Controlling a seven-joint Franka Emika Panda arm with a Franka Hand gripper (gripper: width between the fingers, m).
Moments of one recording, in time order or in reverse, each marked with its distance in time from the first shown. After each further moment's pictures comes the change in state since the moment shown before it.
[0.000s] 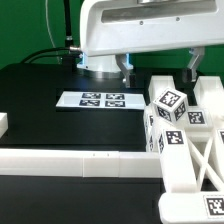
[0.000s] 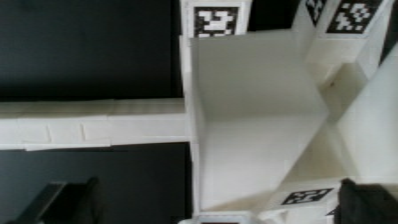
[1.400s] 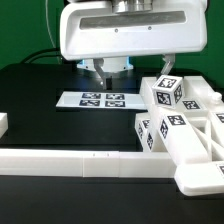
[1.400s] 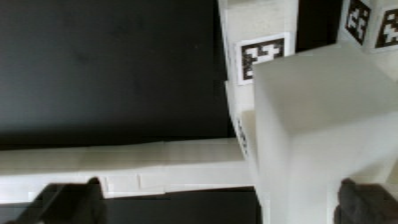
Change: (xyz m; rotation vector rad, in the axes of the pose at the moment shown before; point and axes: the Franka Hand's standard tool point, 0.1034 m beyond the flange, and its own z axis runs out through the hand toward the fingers) arm -0.035 0.020 0.010 -0.024 0.034 0.021
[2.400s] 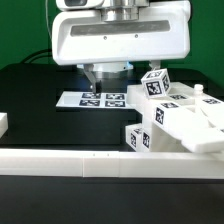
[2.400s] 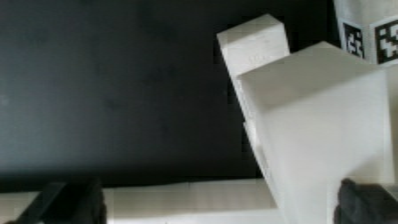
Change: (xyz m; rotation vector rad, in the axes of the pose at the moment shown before) arm -0.029 0.016 0.010 -0.012 0.001 -0.006
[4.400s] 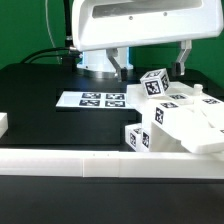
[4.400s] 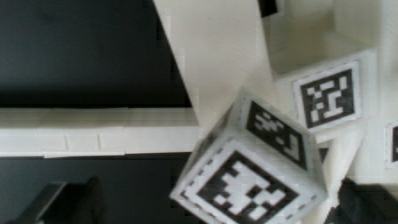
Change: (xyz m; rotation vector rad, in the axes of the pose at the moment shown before) arm 0.045 -0.042 -0.025 0.051 0.022 -0.062
